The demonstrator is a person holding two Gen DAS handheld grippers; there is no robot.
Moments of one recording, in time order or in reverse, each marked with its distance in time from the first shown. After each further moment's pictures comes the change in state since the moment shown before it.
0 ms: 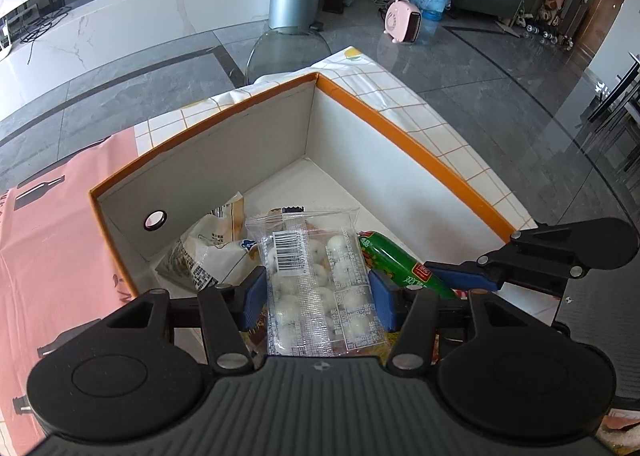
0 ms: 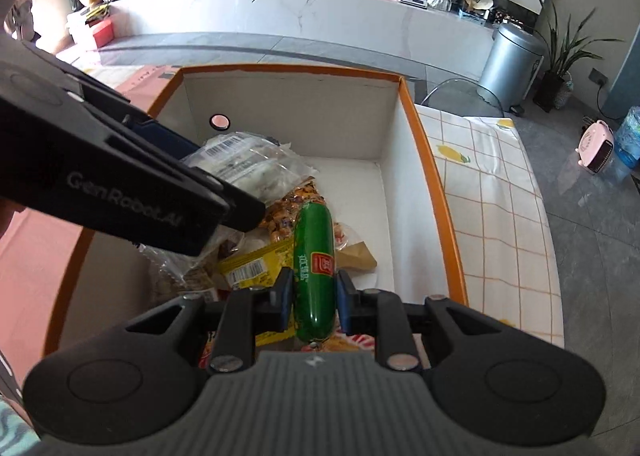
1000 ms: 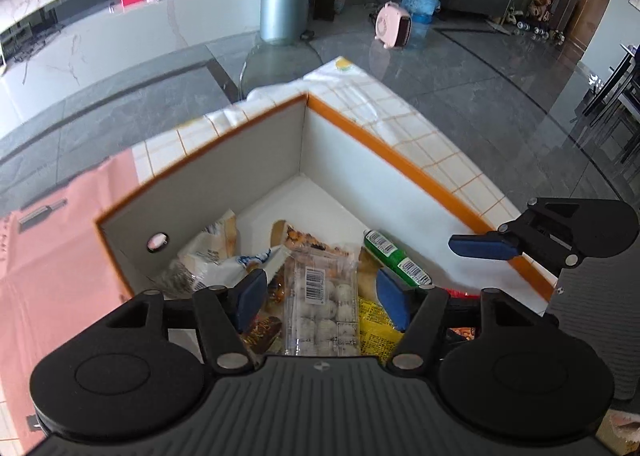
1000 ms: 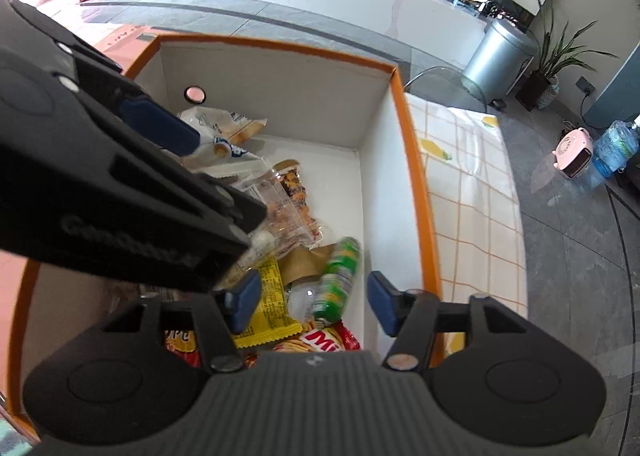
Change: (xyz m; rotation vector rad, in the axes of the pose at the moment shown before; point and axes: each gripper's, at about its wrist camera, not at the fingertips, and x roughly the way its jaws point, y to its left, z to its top) left arm -0.033 -0.004 0.008 0.040 -0.041 0.002; right arm -0.008 0.014 0.012 -0.046 0.071 -0.122
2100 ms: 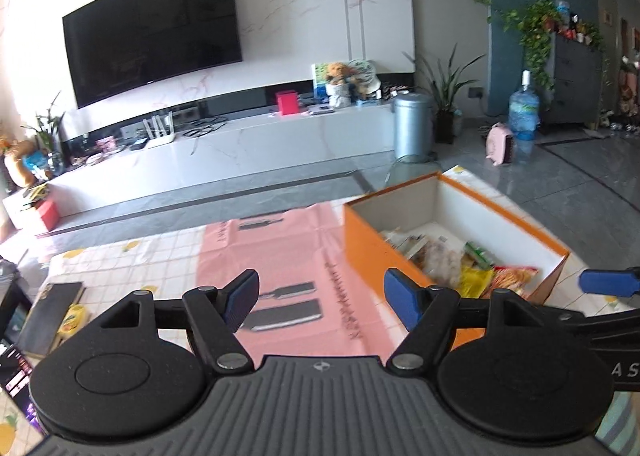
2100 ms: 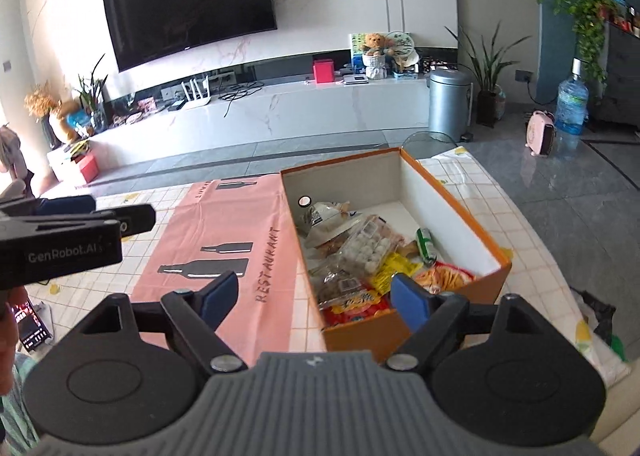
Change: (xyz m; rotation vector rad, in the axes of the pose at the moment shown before) left arm -0.200 0.001 -0.167 -0.113 -0.388 0.408; right arm -0.202 0.134 -0.111 0.415 -0.381 0.044
